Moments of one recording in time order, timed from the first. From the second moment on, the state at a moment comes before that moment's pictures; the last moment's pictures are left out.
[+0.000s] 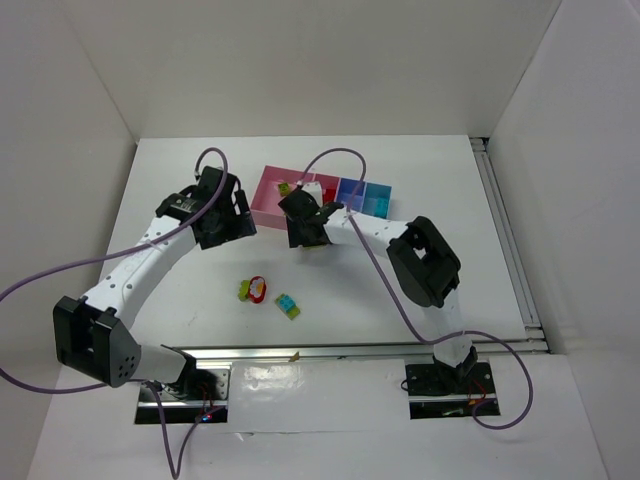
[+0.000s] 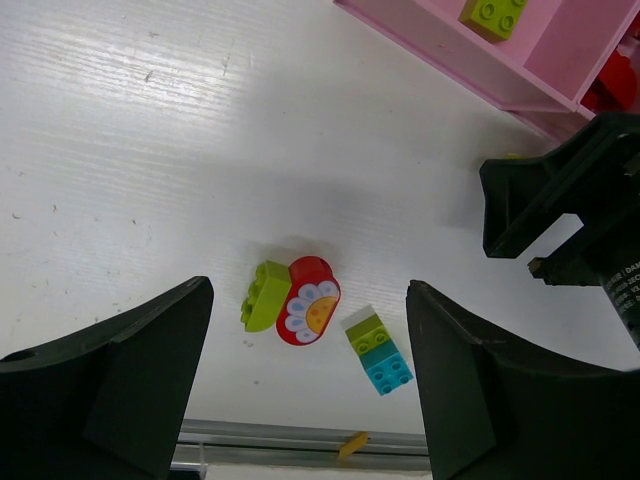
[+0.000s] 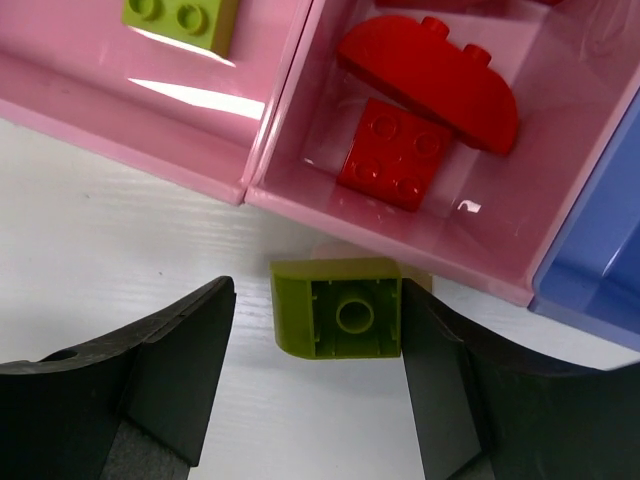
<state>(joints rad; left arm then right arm) -0.34 1.37 1.24 -0.87 -0.19 -0.64 0.80 2.08 1.55 -0.48 0.37 0.58</state>
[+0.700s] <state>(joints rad) -0.34 1.37 1.20 -0.84 -0.16 -0.60 0.83 2.08 1.63 -0.56 0.41 0.57</state>
